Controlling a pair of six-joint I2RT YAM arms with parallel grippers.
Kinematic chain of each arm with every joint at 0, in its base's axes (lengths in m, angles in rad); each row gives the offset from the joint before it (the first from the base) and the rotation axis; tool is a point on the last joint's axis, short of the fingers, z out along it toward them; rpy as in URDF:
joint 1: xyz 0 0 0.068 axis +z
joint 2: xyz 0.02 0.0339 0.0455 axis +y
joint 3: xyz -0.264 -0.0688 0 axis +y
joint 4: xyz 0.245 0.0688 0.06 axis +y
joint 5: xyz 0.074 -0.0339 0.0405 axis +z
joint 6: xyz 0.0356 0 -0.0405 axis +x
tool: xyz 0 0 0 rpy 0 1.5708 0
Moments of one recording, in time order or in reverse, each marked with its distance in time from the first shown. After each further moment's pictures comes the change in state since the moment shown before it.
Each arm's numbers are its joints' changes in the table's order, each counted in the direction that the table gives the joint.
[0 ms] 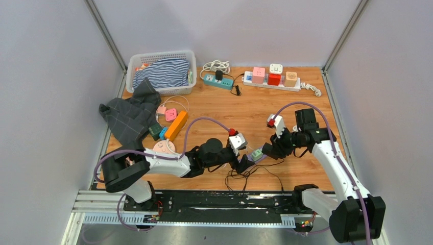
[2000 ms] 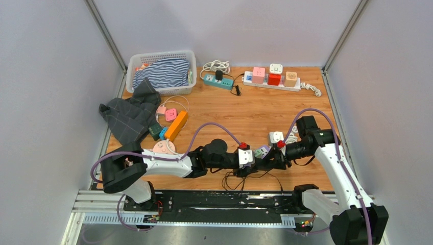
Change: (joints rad) left arm -0.052 0.008 -0.083 0.077 -0.242 0.297; right arm -0.005 -0.046 -0.027 0.394 0.452 -0.659
